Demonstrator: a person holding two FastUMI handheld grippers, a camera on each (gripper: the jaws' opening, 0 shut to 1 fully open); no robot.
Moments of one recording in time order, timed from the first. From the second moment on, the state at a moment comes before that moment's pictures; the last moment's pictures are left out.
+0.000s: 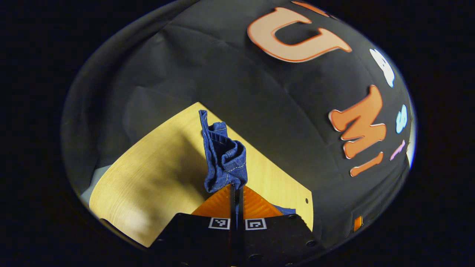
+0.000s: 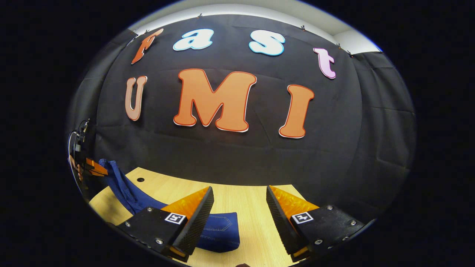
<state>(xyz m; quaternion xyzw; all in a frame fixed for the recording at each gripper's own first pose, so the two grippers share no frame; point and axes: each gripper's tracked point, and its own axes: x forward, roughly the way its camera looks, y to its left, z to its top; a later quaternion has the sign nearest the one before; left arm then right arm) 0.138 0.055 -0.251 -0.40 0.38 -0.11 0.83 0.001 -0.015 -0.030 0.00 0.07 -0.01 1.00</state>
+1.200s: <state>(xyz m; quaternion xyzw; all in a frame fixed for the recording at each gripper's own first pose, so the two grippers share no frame) 0.092 -0.316 -0.177 -0.20 0.43 -0.32 0.82 0.001 -0.088 -0.053 0.05 0.06 0.01 1.00</state>
